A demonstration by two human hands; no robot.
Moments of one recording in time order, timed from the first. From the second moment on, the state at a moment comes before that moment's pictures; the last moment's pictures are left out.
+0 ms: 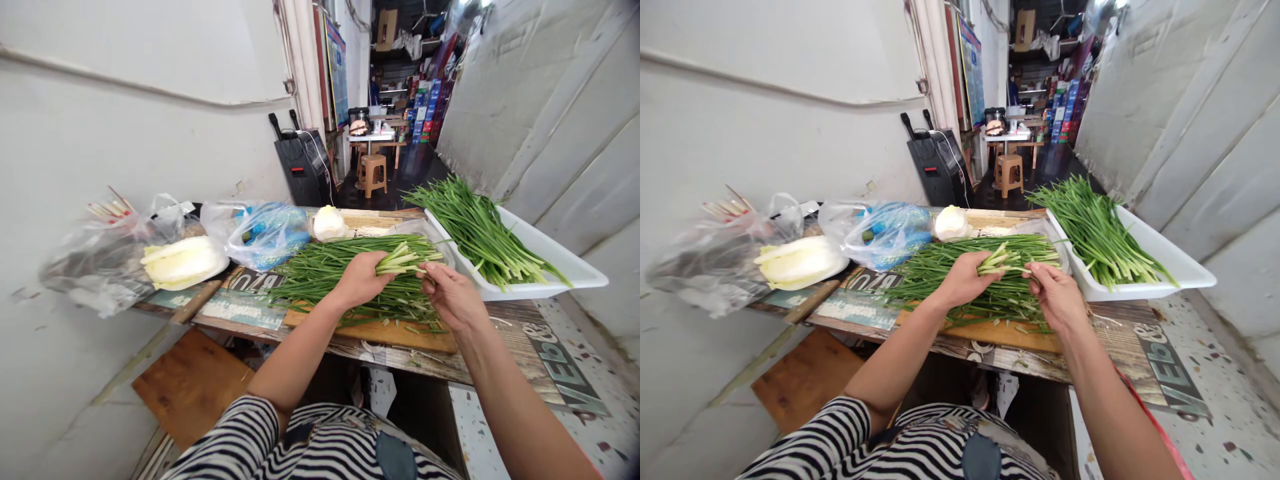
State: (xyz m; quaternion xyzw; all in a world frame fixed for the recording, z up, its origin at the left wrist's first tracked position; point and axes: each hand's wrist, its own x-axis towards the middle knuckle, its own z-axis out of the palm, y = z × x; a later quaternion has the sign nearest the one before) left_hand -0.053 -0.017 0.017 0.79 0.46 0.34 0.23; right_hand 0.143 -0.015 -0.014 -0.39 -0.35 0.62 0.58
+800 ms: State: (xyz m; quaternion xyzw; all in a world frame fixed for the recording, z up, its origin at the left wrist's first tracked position) left_hand -0.054 -0.004 0.008 0.81 0.37 0.35 0.28; right_hand 0.134 -0.020 0.004 -0.34 -0.49 0.68 0.43
